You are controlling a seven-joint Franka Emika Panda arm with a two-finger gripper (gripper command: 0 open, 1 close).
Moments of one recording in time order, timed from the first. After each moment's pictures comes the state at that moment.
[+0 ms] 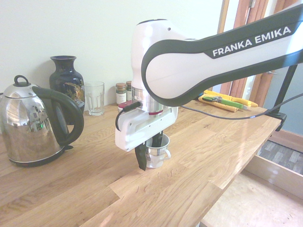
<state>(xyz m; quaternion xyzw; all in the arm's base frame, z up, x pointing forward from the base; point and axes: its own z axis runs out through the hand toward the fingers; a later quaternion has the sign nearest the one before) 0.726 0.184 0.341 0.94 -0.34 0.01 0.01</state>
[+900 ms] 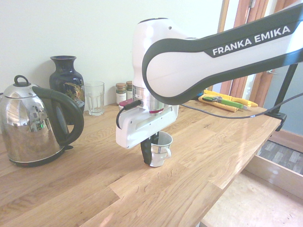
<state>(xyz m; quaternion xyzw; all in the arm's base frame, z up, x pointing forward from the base) 0.728 0.181 0.344 0.94 -0.34 0.01 0.01</state>
